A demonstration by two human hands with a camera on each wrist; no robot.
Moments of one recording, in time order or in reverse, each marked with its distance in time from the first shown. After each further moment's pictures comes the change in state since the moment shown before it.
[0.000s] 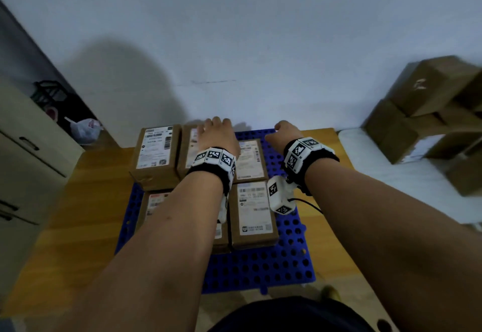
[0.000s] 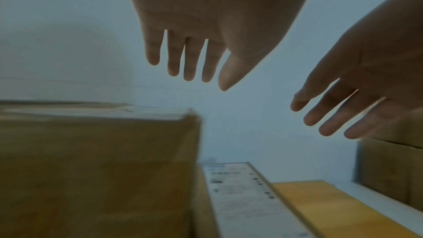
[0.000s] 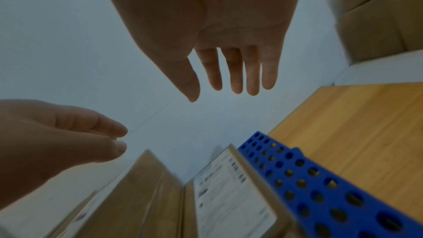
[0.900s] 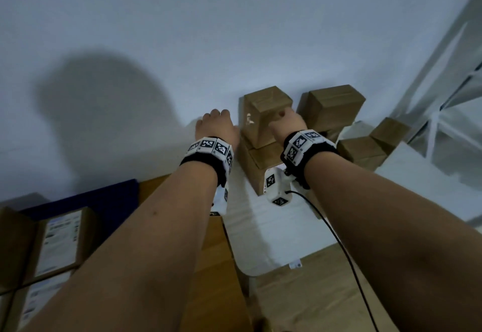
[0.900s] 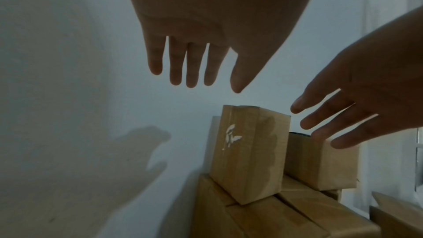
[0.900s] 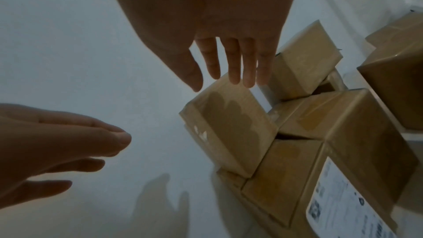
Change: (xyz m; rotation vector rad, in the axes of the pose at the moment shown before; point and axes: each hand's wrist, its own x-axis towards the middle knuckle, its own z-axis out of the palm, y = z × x) left_hand 0.090 0.452 -0.031 -0.121 0.099 0.292; right_hand 0.111 0.296 -0.328 0.155 0.324 0.173
